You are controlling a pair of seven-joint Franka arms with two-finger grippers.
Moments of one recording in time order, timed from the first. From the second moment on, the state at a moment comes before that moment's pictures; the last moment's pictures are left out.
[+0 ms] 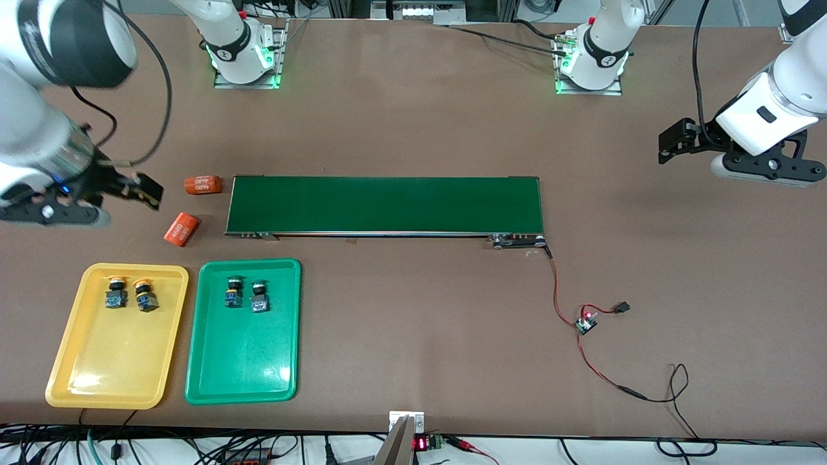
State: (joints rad) left arm 0.01 0.00 -0.12 -1.63 -0.02 1.58 0.01; right arm 0.09 0.08 0.03 -1.64 -0.14 1.73 0.15
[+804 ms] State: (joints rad) left arm 0.01 0.00 -0.11 -1.63 -0.02 1.58 0.01; right arm 0.08 0.00 0.03 -1.82 0.02 1.87 0.15
